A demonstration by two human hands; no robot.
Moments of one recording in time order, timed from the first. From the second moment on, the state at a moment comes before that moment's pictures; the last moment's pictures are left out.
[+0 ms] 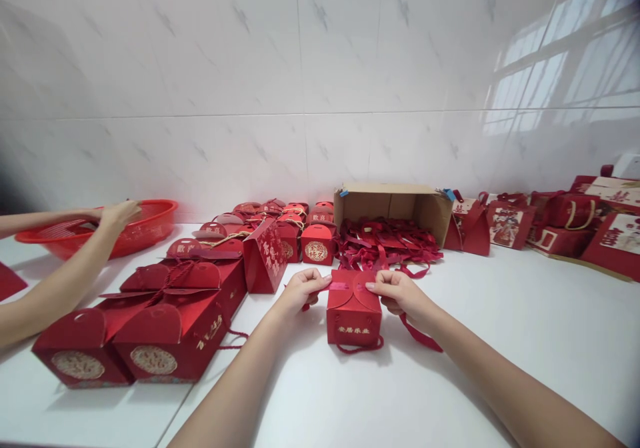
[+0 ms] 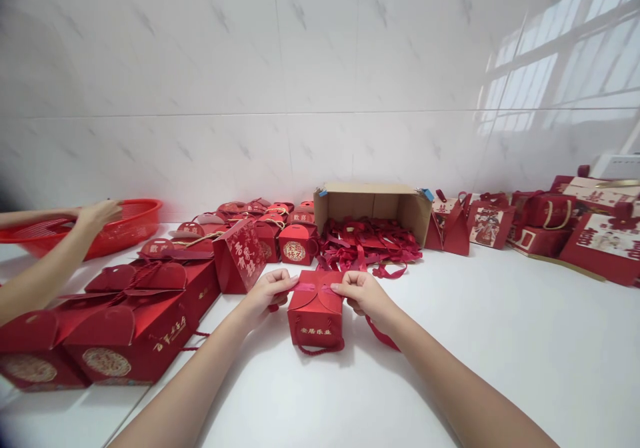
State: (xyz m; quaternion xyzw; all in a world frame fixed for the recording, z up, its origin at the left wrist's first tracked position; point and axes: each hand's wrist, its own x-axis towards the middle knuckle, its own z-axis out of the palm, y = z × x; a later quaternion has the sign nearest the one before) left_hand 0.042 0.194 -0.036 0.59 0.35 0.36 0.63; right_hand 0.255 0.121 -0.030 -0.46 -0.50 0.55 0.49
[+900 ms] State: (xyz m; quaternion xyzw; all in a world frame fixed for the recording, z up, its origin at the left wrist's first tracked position) left_hand 0.035 0.199 -0.042 0.66 0.34 0.26 0.62; right_hand 0.280 0.134 -0.049 -0.46 -0.58 0.56 0.37
